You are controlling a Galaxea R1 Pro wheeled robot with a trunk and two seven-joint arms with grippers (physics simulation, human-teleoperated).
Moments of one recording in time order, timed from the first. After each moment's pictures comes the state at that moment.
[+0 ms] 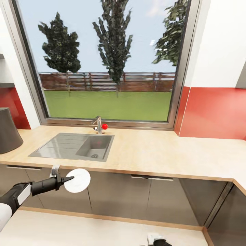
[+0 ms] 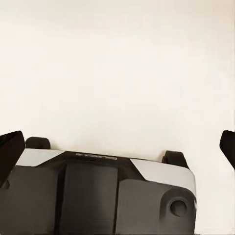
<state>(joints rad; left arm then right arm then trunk) -0.79 0.43 -0.07 -0.31 0.51 0.68 -1.18 -0.54 0.15 0.42 -0.03 -0.43 0.26 -0.01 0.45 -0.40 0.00</state>
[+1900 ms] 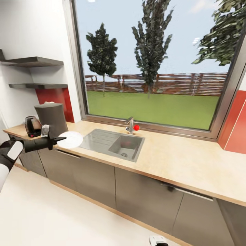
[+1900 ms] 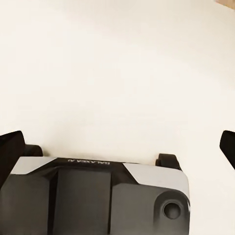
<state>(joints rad) -1.14 0.47 0.11 -0.42 0.52 0.99 -0.92 -0.52 0.14 0.41 -0.02 -0.44 0.22 -0.04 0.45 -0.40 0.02</state>
